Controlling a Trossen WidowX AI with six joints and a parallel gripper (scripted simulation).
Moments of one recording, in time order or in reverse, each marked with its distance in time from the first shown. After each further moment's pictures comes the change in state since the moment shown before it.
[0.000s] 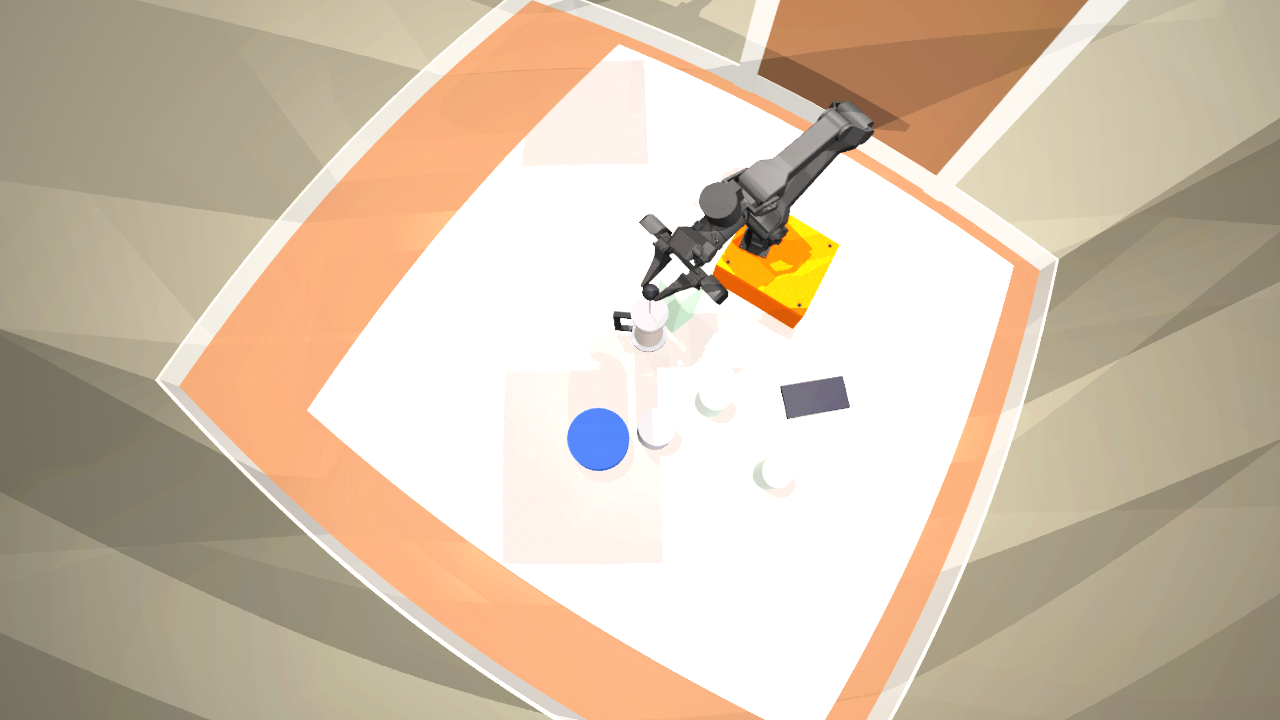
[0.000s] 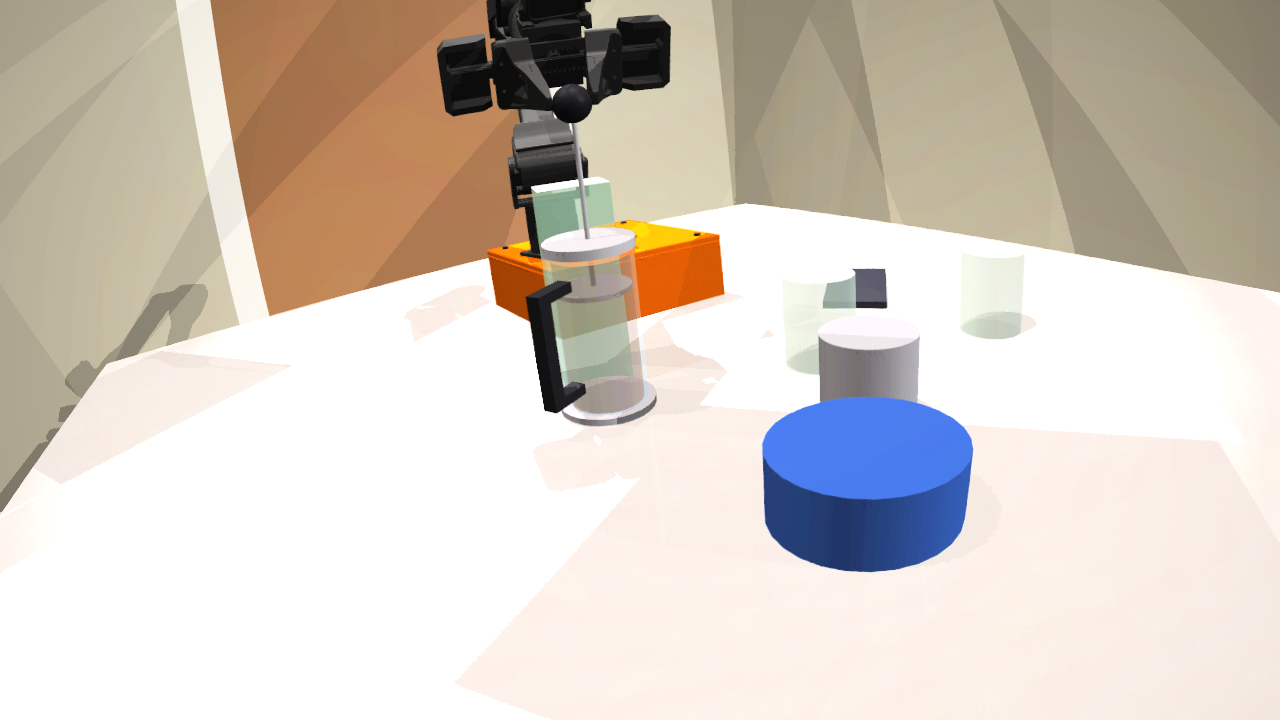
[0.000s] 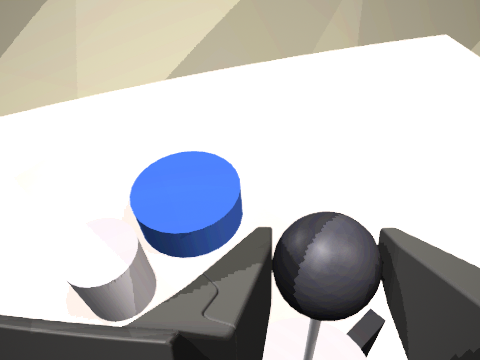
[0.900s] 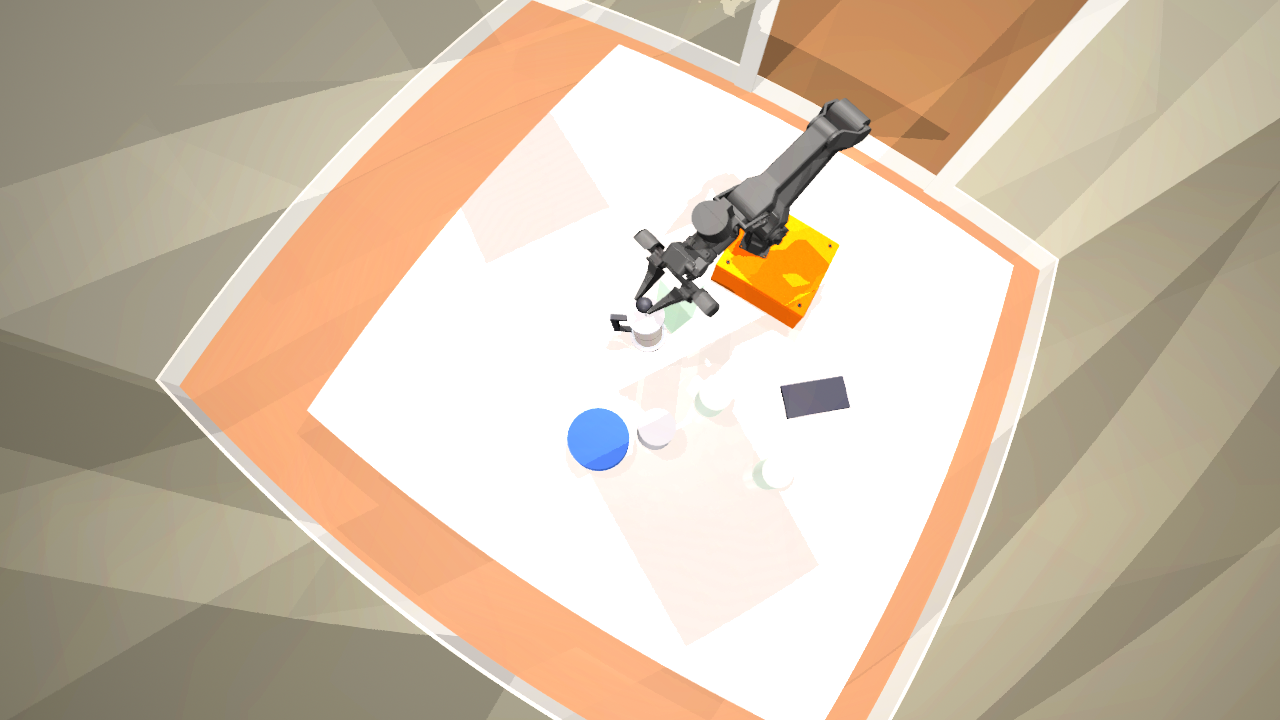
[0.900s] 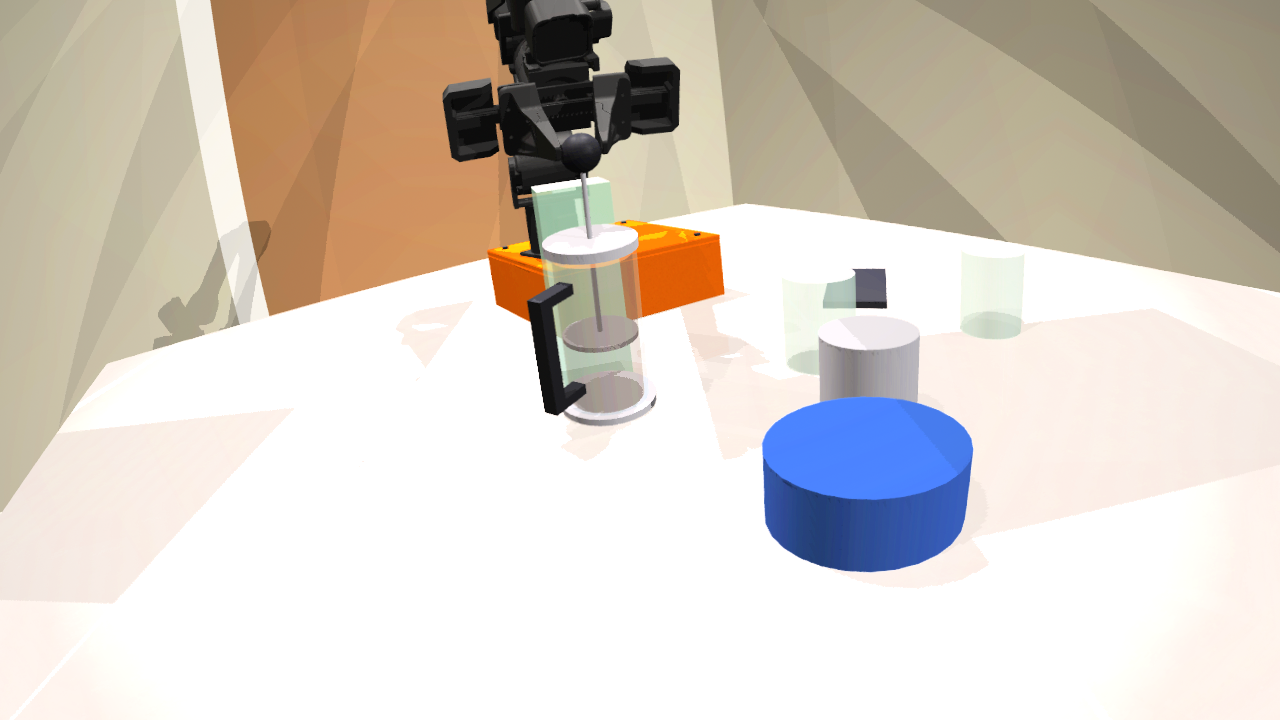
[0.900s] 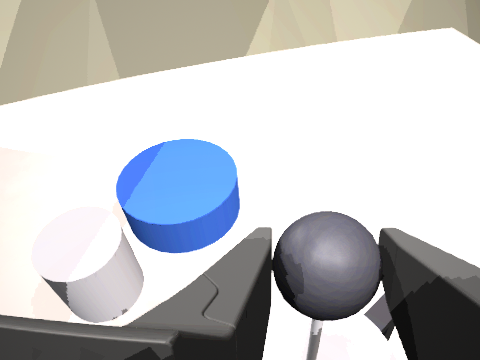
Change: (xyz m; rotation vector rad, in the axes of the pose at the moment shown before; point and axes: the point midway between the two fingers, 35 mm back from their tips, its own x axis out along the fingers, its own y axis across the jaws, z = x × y) arm 0.028 0.000 -0.029 -0.002 -0.018 0.000
